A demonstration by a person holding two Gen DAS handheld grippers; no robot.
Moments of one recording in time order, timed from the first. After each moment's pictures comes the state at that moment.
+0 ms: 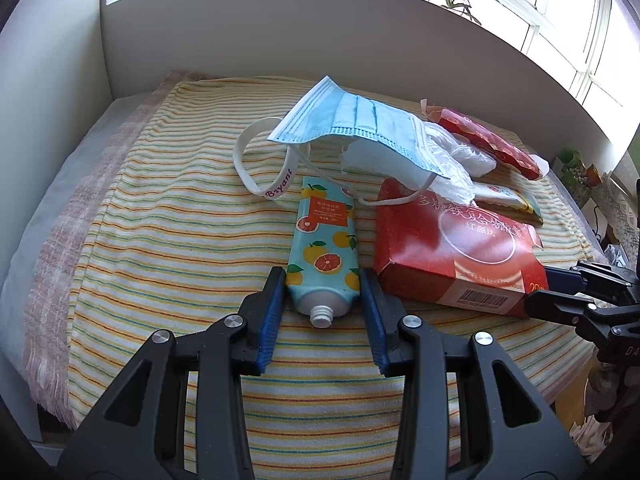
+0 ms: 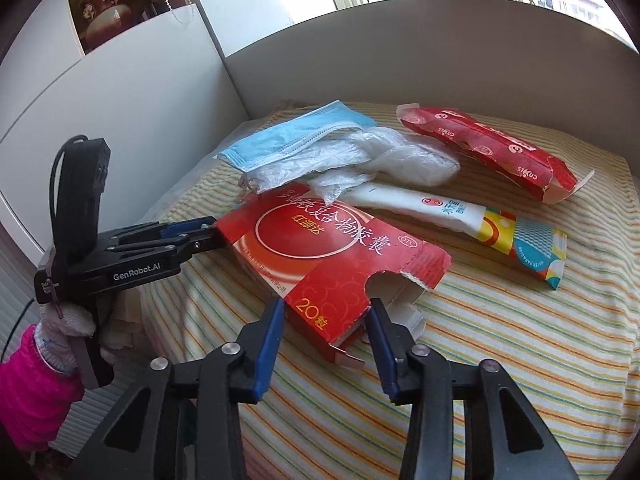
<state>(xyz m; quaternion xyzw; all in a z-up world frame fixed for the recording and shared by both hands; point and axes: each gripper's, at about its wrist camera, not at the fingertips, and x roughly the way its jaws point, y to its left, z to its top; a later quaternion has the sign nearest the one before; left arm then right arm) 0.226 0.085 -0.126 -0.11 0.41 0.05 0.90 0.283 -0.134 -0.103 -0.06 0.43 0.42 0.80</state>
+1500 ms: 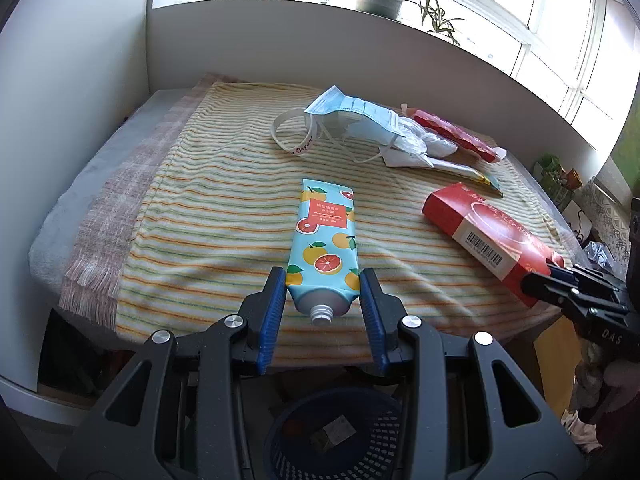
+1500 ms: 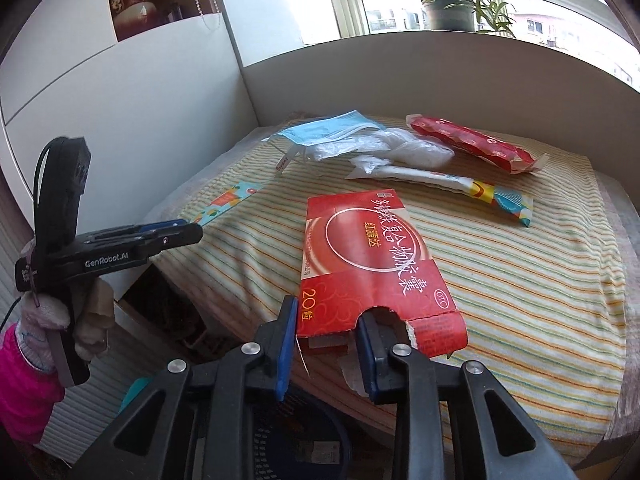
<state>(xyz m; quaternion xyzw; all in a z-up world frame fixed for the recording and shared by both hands) 0.121 0.074 -0.103 -0.13 0.38 0.06 0.92 0.199 -0.154 -0.095 -0.07 0.38 0.39 0.84</state>
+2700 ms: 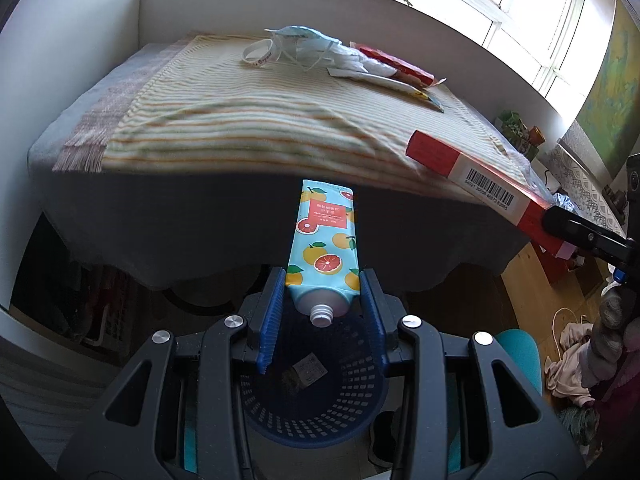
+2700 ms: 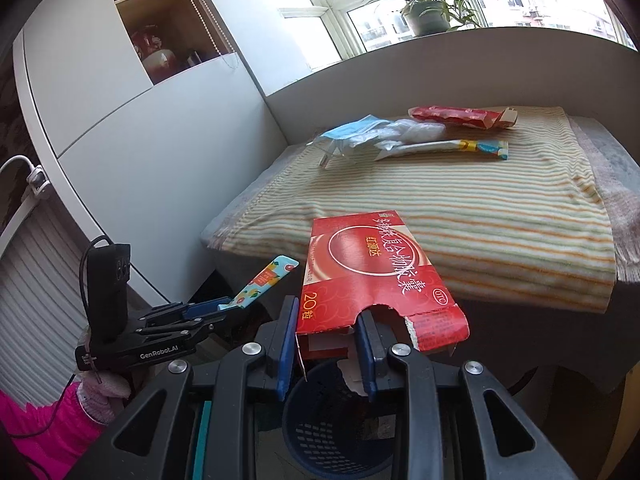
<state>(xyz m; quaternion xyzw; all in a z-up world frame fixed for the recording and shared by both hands) 0.014 0.014 -0.139 -0.14 0.41 0.01 0.90 0.101 -0.218 -0.088 0.03 0.38 0.42 0.83</state>
